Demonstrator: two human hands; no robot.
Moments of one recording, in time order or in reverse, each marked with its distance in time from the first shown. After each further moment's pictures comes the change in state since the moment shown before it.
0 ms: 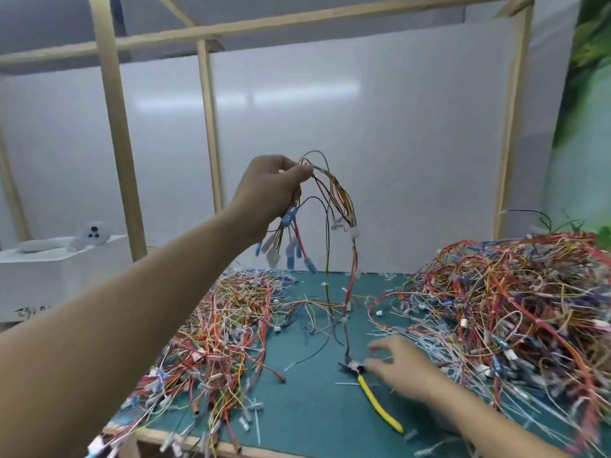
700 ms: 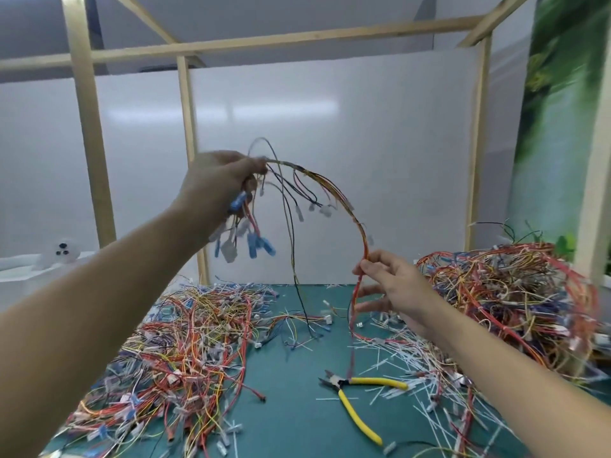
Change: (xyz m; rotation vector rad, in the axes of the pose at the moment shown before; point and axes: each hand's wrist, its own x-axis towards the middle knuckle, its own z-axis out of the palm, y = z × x) left_hand -0.001 0.021 -0.031 -0.117 0.051 -0.017; right_hand -0.010 -0.077 -0.108 0.929 0.149 -0.197
